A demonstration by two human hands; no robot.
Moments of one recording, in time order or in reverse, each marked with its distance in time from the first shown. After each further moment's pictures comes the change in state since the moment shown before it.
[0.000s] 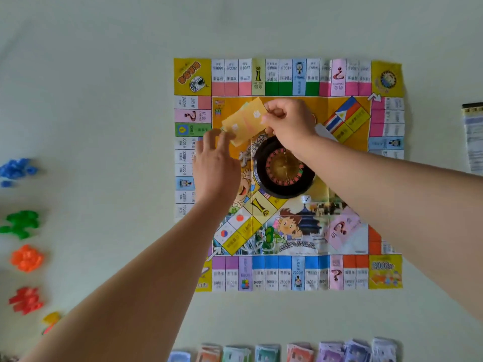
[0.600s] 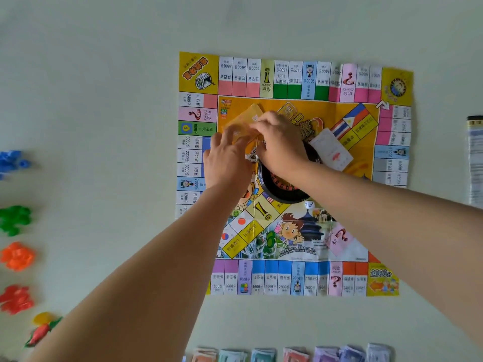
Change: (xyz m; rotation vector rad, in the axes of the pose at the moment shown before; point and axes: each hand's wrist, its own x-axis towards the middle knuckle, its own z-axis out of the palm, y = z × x) left_hand 0.021 0.000 0.011 0.146 -0.193 0.059; right_hand -0.017 0.008 0.020 -0.677 -0.179 -0.425
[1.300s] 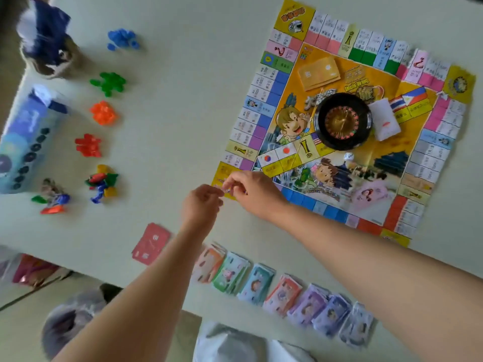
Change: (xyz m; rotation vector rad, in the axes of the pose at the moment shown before) left_hand -0.267 -0.088 0.038 -0.879 0.125 -0.767; right_hand -0.196 -0.144 0.058 0.379 -0.479 -0.197
